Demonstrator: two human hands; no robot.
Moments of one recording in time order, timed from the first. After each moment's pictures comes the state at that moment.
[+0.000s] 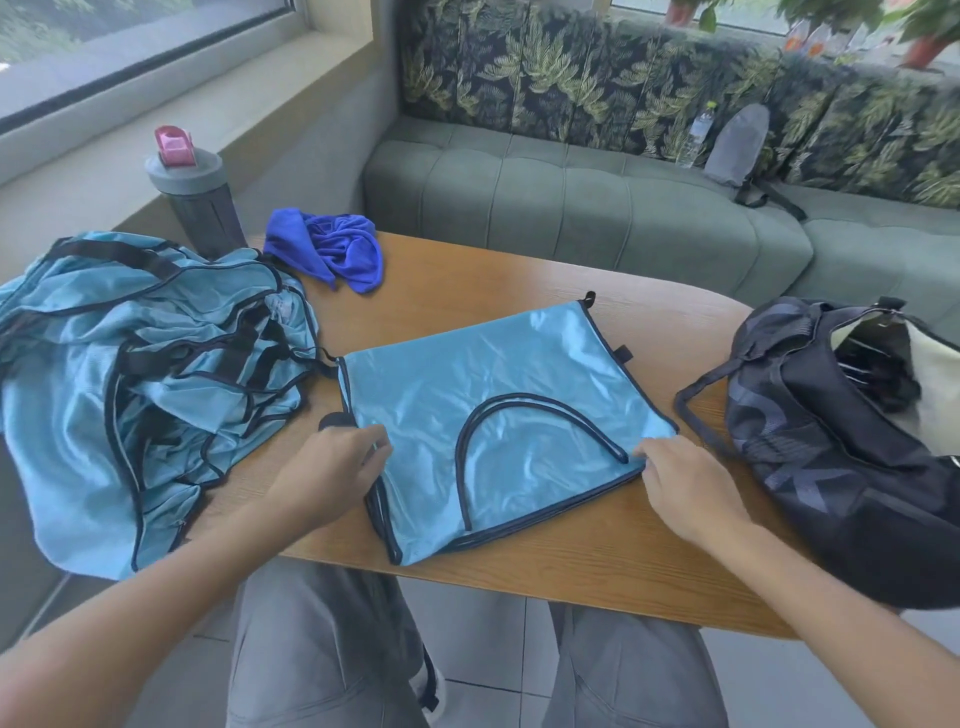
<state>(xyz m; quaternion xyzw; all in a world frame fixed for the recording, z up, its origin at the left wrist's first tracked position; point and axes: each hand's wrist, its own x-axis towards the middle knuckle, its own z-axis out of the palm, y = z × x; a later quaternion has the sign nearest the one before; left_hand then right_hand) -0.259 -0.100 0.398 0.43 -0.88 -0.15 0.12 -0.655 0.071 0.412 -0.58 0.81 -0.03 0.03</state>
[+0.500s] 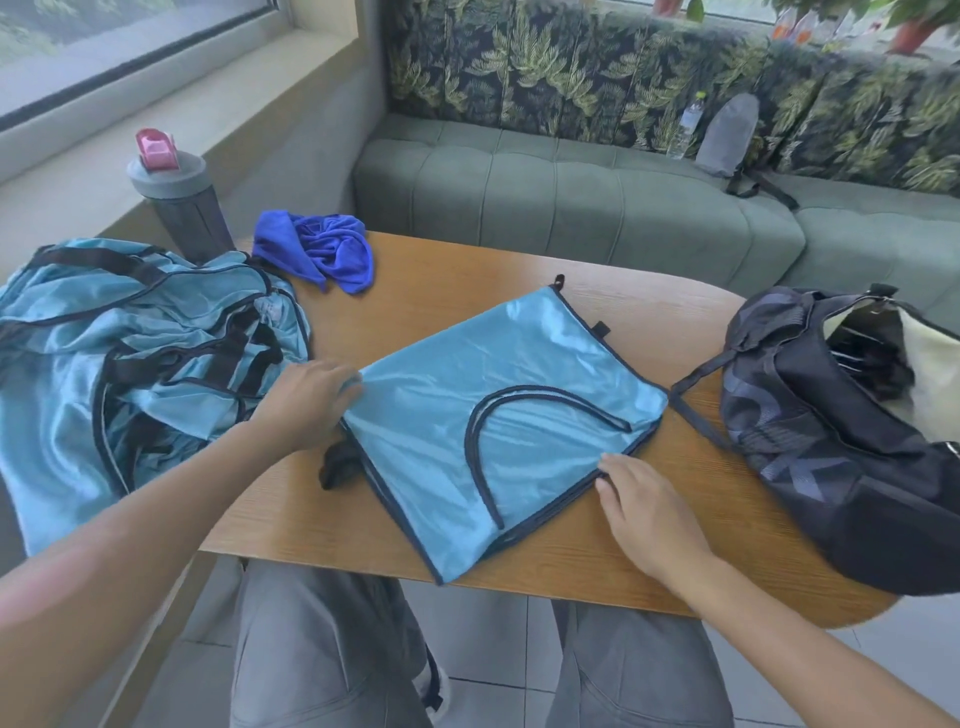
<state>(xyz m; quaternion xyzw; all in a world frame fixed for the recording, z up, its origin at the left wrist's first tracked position) -0.256 -0.194 0.398 0.43 -0.90 -0.08 0.10 -0.603 0.087 0.396 -0.60 0.79 -0.09 0.08</state>
